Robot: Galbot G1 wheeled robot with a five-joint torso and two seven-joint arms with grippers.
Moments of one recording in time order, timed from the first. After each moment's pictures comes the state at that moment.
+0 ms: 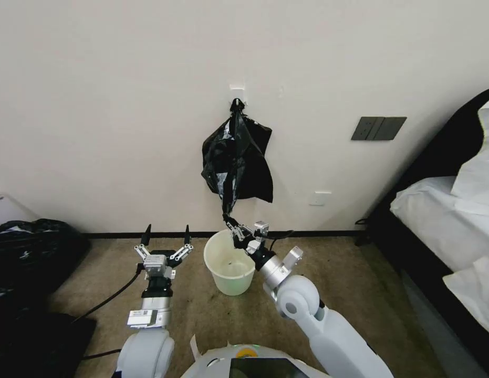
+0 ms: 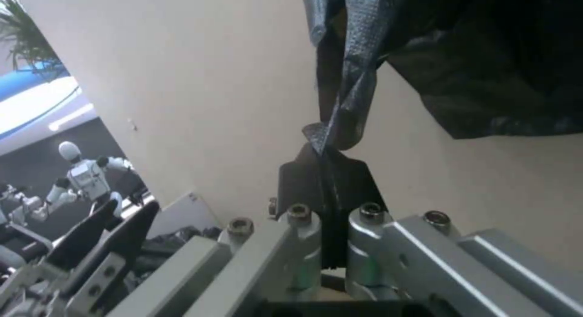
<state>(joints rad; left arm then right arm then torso) 1.74 -1.42 -0.50 -2.31 0.06 -0.27 -0.18 -1.15 1.17 -0.04 2.14 0.79 -0.06 0.01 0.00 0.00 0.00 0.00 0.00</state>
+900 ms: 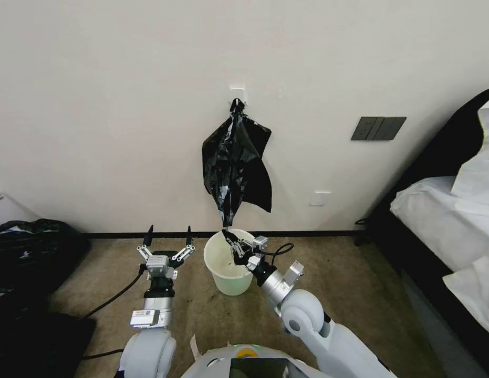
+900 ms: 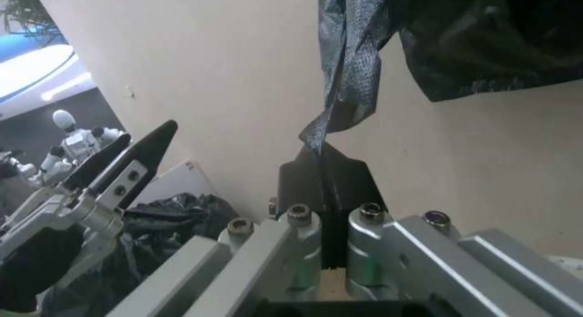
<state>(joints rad) 1.74 -1.43 -0.49 -2.30 0.07 -0.28 -0.18 -1.22 1.11 -0.06 2.16 0.74 -0.03 -0.01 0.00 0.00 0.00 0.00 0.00</state>
